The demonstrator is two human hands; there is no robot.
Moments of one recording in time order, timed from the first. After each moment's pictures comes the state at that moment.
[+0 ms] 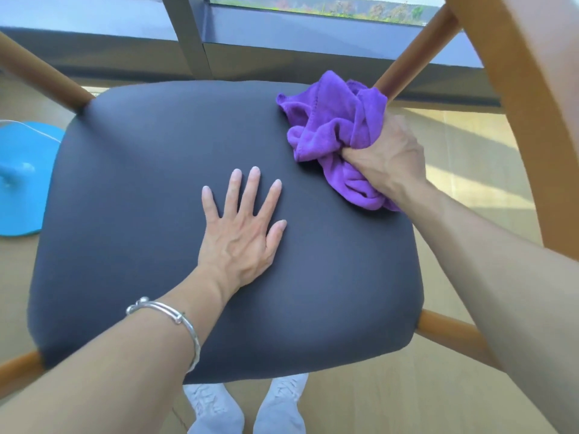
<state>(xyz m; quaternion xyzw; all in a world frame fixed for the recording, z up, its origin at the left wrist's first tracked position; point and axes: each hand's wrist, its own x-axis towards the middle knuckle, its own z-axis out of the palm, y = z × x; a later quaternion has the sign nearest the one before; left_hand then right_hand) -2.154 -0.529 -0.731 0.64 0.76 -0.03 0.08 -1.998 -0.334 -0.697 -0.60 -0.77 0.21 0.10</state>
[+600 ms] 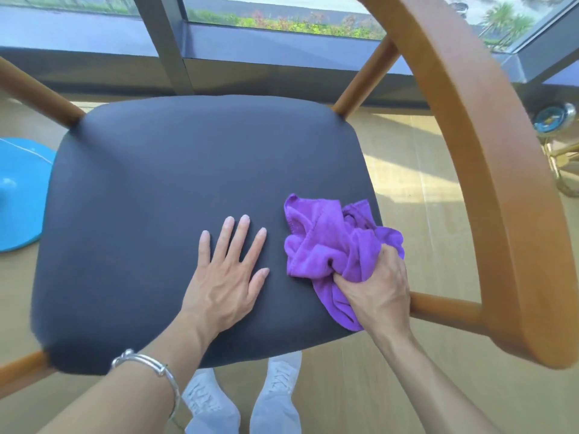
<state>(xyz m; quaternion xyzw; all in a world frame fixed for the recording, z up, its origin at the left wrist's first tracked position) -2.141 -0.594 -0.722 0.69 0.71 -0.03 0.12 -1.924 -0.526 -0.683 -0.69 -0.68 0.23 0.15</state>
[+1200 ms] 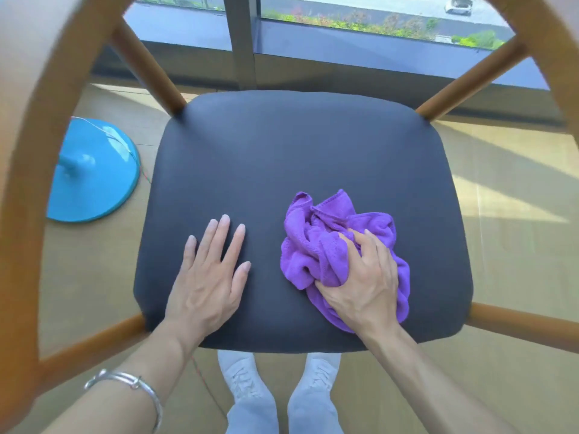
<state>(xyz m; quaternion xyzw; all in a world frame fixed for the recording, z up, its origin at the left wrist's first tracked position) -2.252 -0.671 -0.716 0.59 0.79 -0.03 0.15 -2.047 -0.568 -0.700 -0.52 -0.82 0.16 0.18</state>
